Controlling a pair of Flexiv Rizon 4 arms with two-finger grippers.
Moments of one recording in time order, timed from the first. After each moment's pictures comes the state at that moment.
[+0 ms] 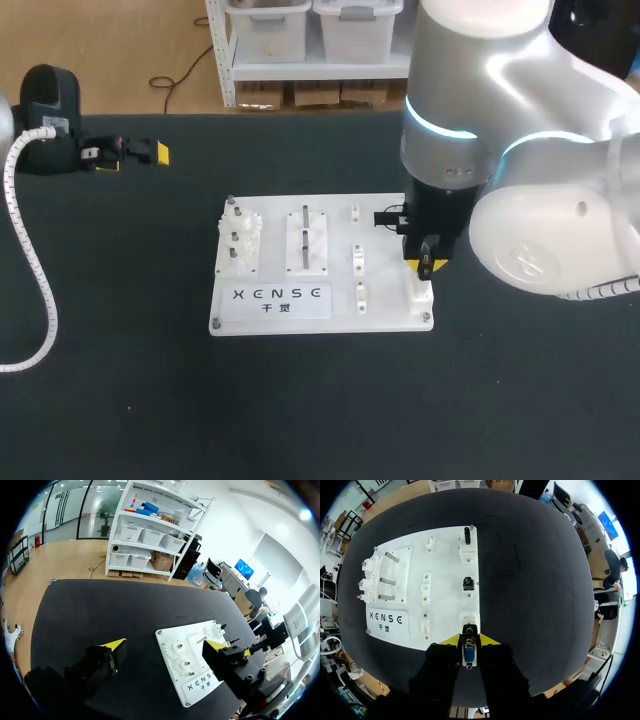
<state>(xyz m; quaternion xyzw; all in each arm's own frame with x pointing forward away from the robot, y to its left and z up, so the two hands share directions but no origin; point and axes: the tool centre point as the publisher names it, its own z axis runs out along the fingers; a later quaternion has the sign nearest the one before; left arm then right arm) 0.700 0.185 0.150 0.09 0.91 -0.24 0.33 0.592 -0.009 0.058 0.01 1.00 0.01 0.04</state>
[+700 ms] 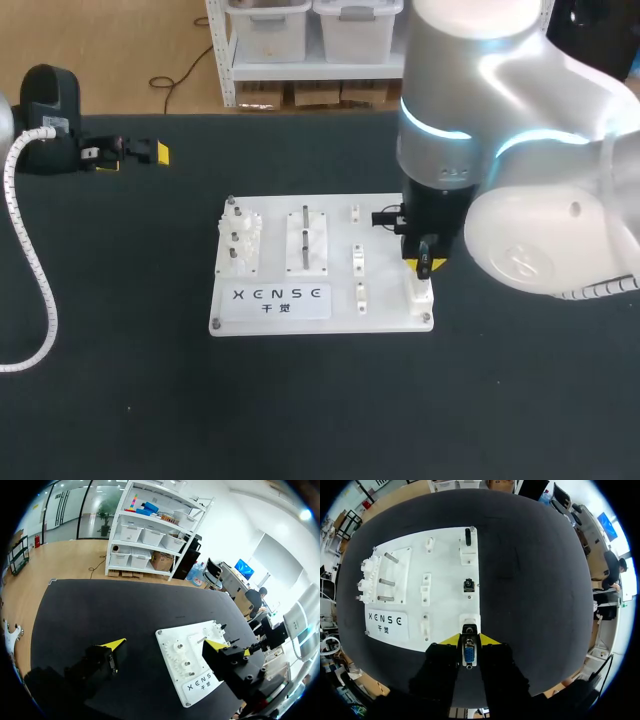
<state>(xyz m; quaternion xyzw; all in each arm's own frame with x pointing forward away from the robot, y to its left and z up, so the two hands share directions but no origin) 0.700 0.185 0.150 0.09 0.91 -0.24 0.33 0.593 -0.008 0.057 0.01 1.00 0.00 0.04</state>
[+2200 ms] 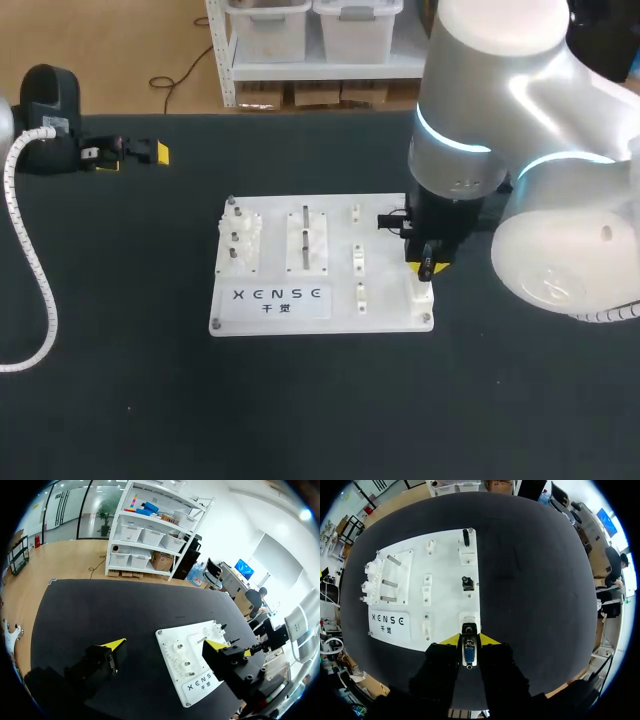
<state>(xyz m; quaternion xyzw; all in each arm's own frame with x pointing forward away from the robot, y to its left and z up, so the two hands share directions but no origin) 0.700 0.185 0.150 0.09 0.91 -0.24 0.33 0.589 -0.011 0.057 0.02 1.00 0.02 0.06</state>
